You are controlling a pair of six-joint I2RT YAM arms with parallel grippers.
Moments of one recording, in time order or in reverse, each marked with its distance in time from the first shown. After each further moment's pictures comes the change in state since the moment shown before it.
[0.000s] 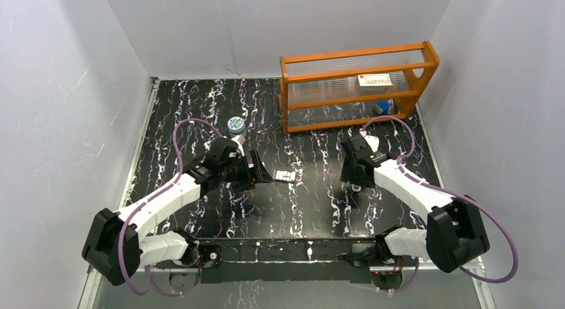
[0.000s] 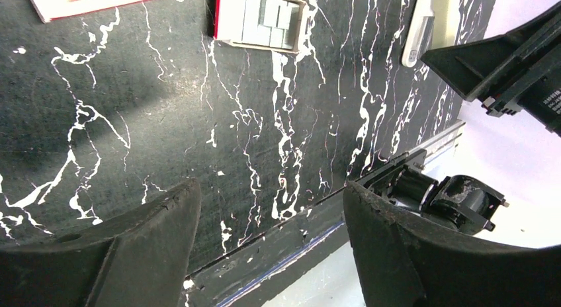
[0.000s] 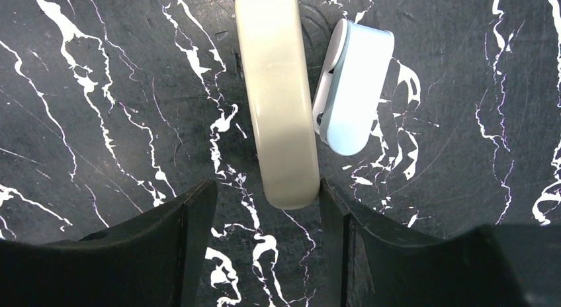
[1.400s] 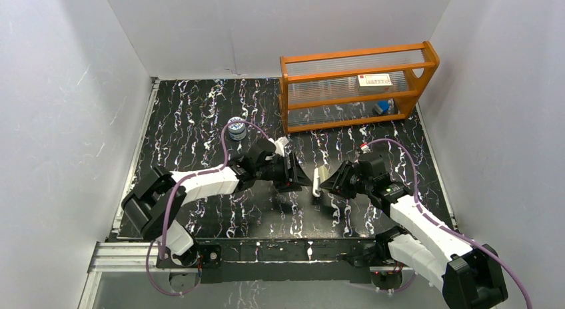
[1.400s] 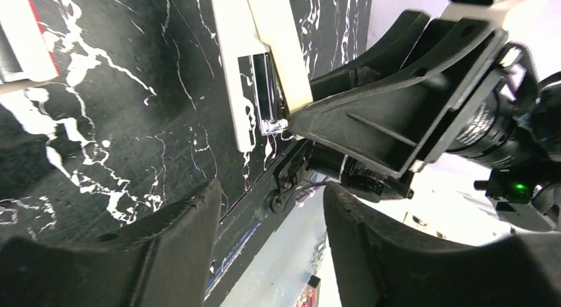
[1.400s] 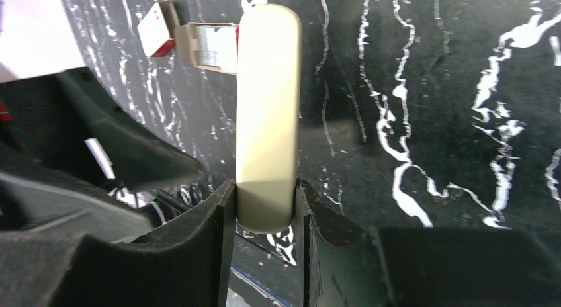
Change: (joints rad) left arm -0.220 0.394 0.095 0.514 0.184 -0.224; right arm -0.034 -0.356 -0.329 0.427 -0.621 0.266
